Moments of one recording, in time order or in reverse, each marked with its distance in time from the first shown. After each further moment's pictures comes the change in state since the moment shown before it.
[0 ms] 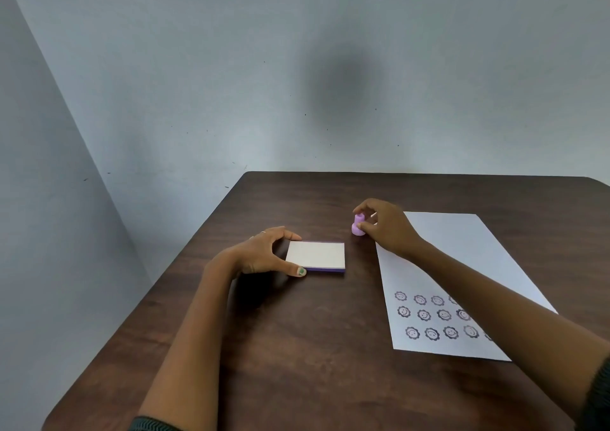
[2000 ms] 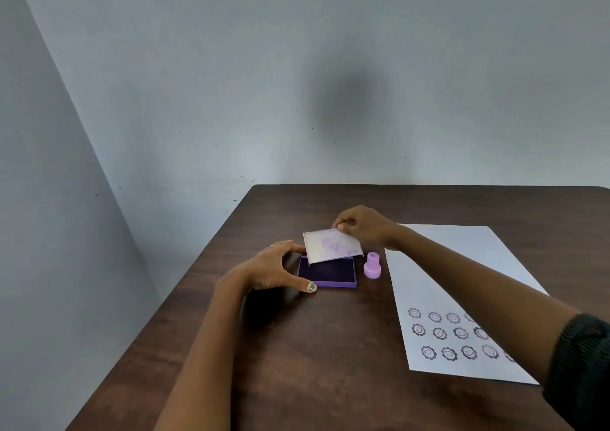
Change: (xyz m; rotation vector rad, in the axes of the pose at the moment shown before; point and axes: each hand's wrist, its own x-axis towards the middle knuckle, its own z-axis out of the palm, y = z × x) left_hand -0.002 0.006 0.000 0.010 0.041 -0.040; right_hand 0.041 -0.031 0.015 0.015 -0.354 -0.046
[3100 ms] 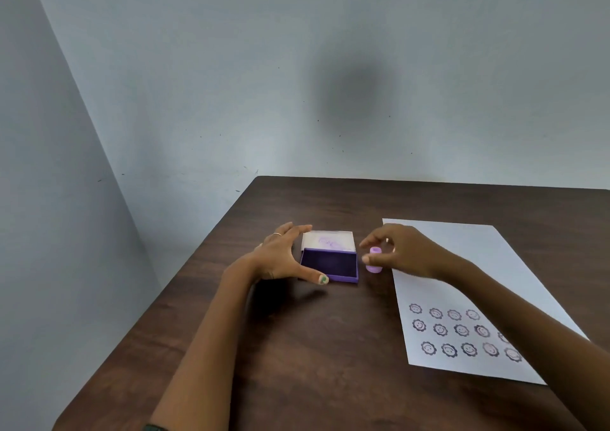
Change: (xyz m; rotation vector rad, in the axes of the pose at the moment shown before) left_hand -0.002 0.010 0.005 0.143 0.047 -0.009; right_hand -0.071 0.013 -0.010 -0.066 0.018 -0.013
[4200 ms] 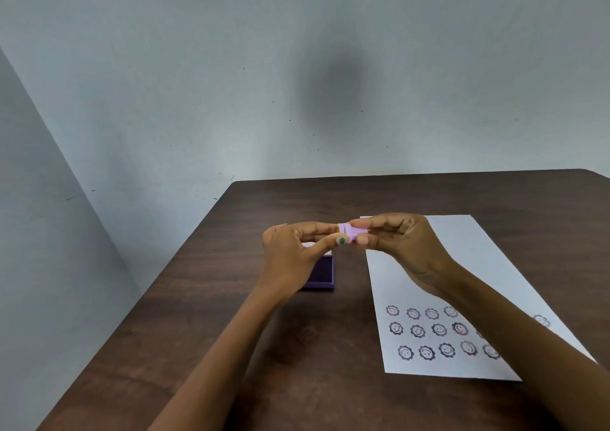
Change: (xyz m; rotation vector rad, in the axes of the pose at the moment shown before) left_hand -0.006 0.079 0.037 -0.344 0.543 0.345; right_hand -0.027 0.010 -0.004 0.819 0.331 -0.108
